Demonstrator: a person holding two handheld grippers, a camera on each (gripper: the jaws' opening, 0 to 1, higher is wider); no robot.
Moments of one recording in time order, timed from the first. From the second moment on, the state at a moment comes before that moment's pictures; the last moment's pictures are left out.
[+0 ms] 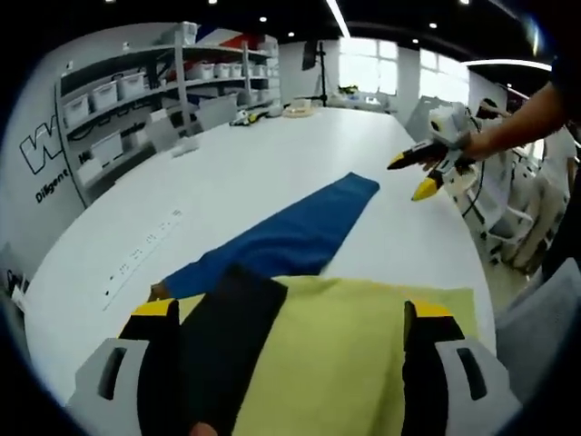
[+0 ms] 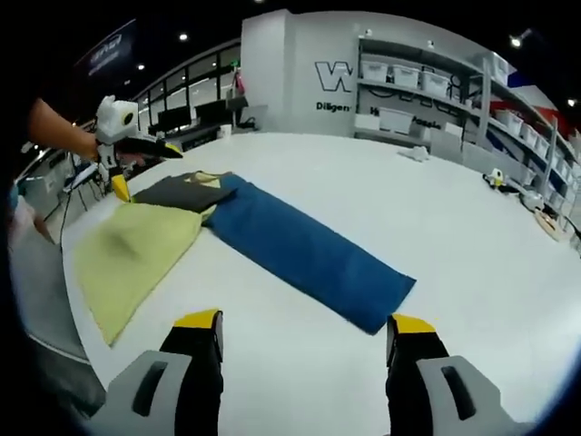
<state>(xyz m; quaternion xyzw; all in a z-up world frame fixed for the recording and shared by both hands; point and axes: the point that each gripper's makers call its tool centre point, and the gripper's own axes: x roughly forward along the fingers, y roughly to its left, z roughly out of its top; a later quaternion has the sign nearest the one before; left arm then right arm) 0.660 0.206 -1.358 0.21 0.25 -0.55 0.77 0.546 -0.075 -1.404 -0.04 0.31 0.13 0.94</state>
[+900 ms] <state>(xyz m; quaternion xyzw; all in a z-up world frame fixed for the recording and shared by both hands) 0.657 0.243 -1.351 0.21 0.26 -0.53 0.78 0.579 -0.139 -1.434 0.04 0.38 -0.04 0.92</state>
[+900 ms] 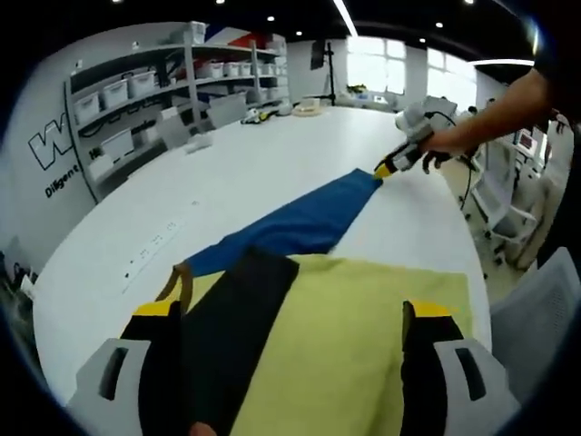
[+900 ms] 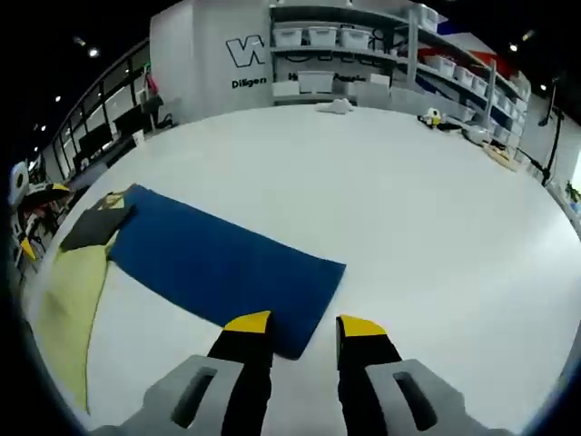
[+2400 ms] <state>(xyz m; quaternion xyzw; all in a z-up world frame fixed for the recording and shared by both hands) 0.631 0.311 -1.341 0.23 0.26 -0.53 0.77 0.610 -0.072 -1.350 0.08 0.34 0.04 0.94</state>
